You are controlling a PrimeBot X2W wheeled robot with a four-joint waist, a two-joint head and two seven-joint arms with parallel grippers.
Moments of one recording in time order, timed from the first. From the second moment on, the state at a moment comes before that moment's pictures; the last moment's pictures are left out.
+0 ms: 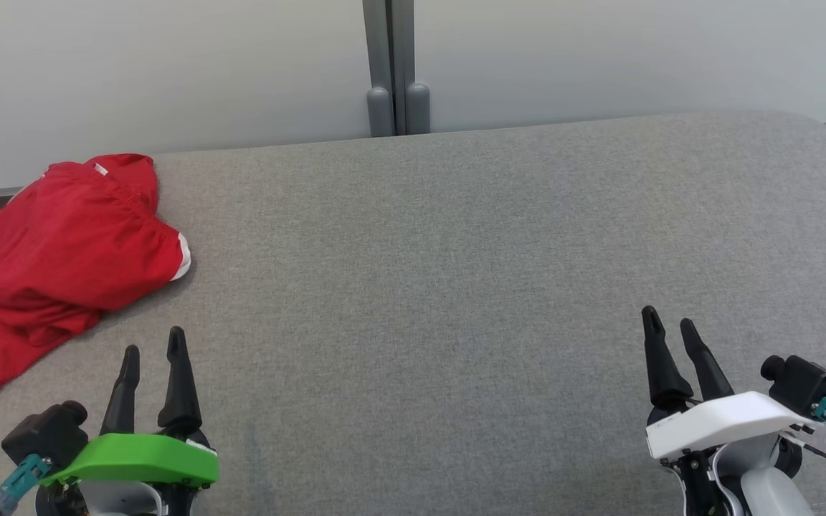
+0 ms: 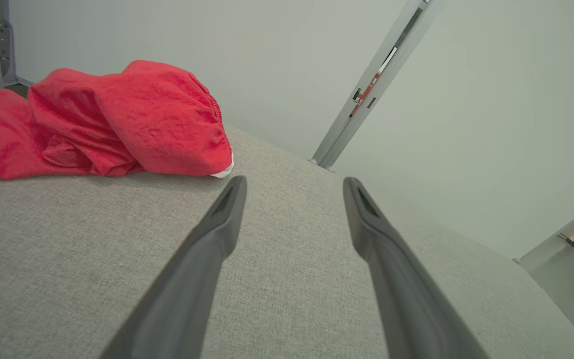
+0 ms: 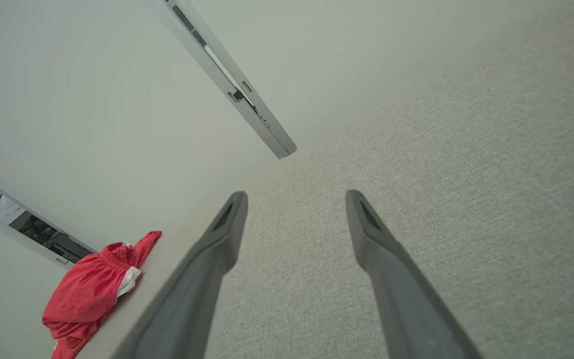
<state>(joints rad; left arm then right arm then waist) -0.05 0.05 0.04 0.19 -0.59 -0.10 -0.13 -0.05 -0.05 0.04 0.18 0.66 0.13 -0.13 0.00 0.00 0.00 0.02</state>
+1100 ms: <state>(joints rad) -0.05 0.08 0.00 0.25 -0.25 -0.06 -0.21 -0.05 -0.05 0.07 0.19 0.29 0.13 -0.20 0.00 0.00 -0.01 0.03</state>
